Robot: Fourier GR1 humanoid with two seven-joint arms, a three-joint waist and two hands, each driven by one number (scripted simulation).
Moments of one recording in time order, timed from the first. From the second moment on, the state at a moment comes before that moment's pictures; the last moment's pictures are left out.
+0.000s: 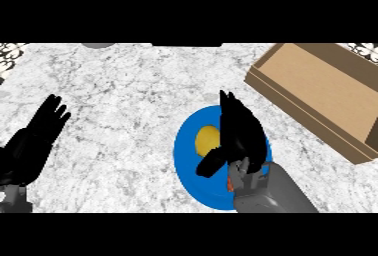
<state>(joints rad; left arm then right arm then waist) -0.03 0.41 0.02 -1.61 0.40 0.07 0.20 -0.50 -0.02 0.49 -1.67 0.72 0.19 1.24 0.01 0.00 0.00</state>
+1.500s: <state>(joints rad) -0.03 0.38 0.04 -1.61 0.36 0.05 0.20 -0.63 -0.02 0.52 -1.43 0.67 0.17 1.22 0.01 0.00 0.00</state>
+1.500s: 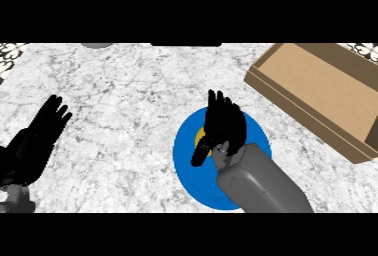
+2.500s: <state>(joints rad) -0.03 0.36 0.06 -1.62 0.34 0.04 0.22 -0.63 -0.02 0.56 -1.28 0.61 0.13 1.20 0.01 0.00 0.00</state>
